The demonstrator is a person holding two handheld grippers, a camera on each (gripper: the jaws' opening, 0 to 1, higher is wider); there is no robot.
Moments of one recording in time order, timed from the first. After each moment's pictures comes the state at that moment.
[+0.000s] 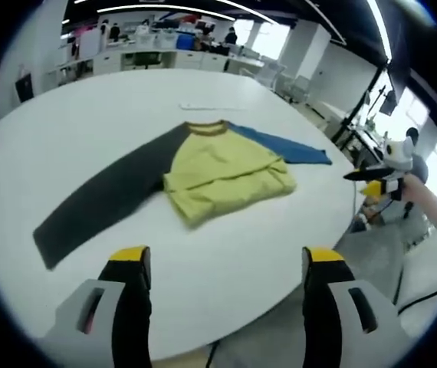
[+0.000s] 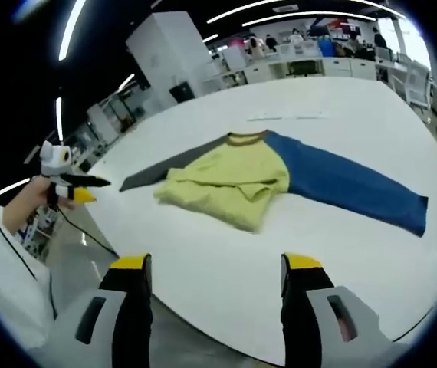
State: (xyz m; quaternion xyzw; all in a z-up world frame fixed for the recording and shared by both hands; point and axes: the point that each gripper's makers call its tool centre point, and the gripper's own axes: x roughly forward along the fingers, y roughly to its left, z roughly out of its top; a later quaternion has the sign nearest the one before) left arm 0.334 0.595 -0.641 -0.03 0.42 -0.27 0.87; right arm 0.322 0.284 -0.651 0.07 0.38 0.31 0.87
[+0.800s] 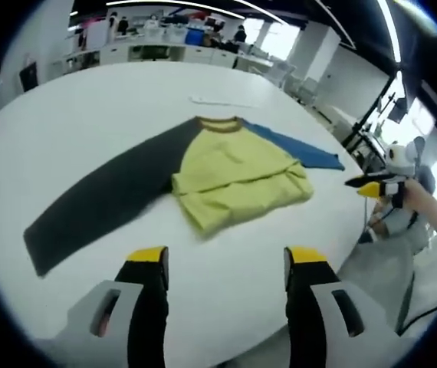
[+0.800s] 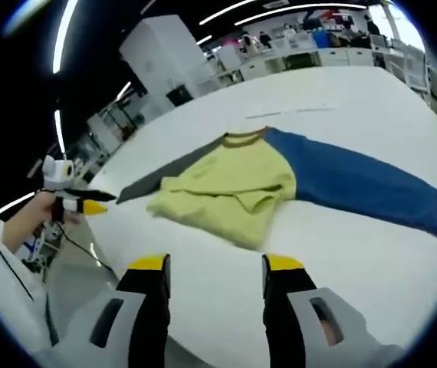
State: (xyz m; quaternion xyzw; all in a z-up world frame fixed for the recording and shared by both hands) left arm 0.368 0.598 -0.669 -0.05 0.42 -0.26 0.87; right arm 0.360 0.304 -0.676 0.11 0.38 0.31 0.86
